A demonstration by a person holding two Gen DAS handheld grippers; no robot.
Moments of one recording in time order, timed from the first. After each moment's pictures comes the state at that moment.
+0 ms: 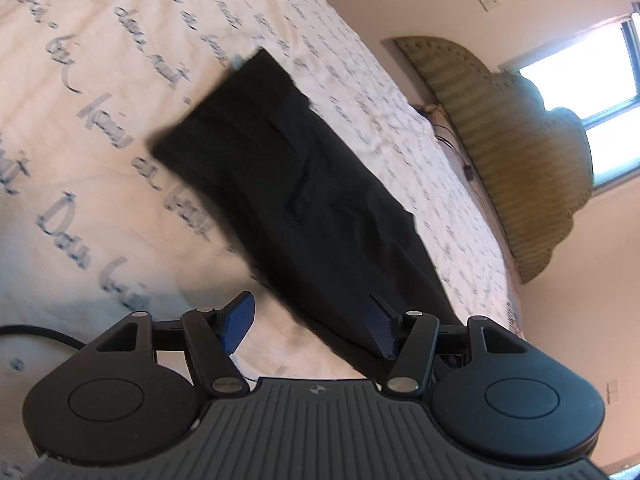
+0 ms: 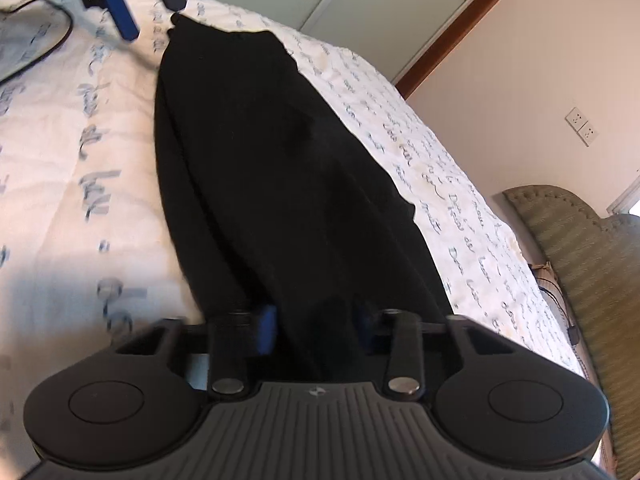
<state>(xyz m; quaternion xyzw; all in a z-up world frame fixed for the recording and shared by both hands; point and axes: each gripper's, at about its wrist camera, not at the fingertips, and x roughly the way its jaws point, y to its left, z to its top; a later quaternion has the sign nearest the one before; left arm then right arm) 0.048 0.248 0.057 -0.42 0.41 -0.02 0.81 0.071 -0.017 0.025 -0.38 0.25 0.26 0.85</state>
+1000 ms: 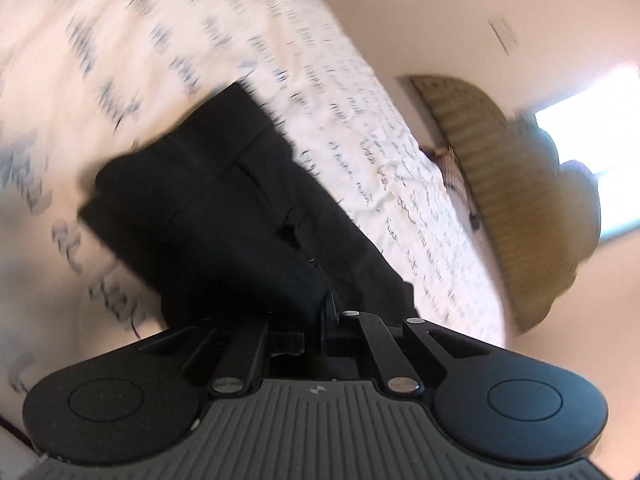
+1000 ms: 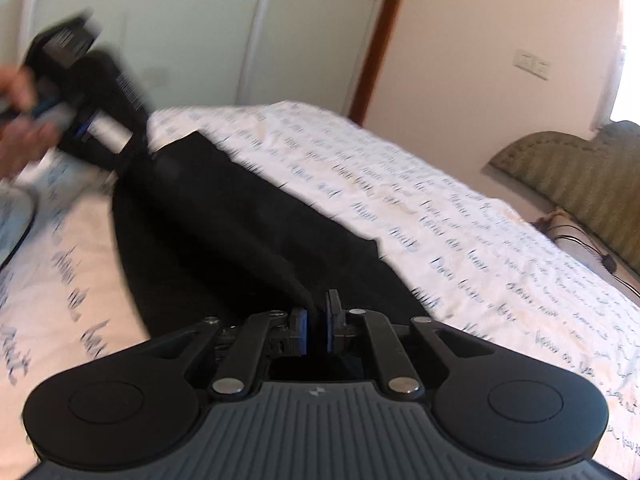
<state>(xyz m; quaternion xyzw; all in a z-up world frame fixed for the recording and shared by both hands) 0.123 0.251 0.054 -0.43 0.37 0.02 0.82 0.081 -0.039 0.067 -0.22 0.26 0.28 0.90</state>
